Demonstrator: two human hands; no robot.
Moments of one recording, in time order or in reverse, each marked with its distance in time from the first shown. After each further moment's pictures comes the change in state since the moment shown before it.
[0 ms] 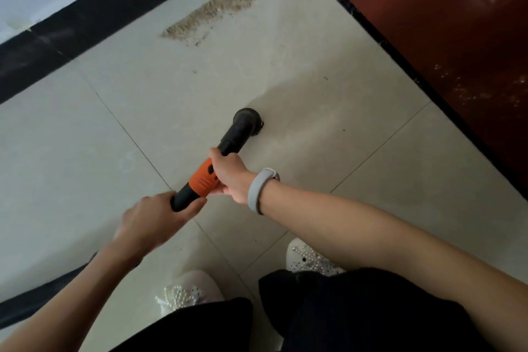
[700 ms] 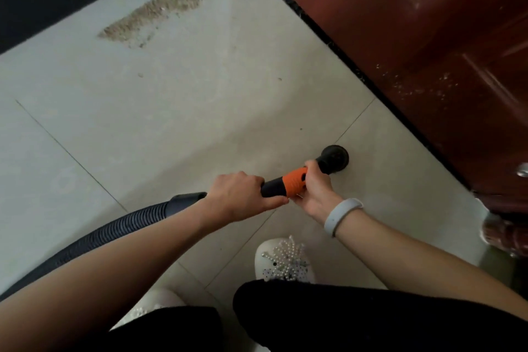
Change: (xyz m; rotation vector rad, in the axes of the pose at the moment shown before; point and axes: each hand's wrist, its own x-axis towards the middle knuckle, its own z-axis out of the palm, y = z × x) left_hand 0.023 0.178 0.036 0.300 -0.156 0.662; right_hand -0.023 0.043 -0.185 0.543 0.569 -0.006
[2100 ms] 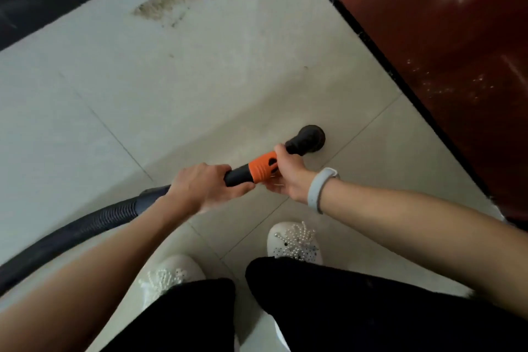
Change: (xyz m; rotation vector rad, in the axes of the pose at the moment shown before) left_hand -0.059 -0.064 0.000 -0.138 -0.014 -0.232; right_hand -0.039 0.012 0.056 -0.489 -0.263 0.049
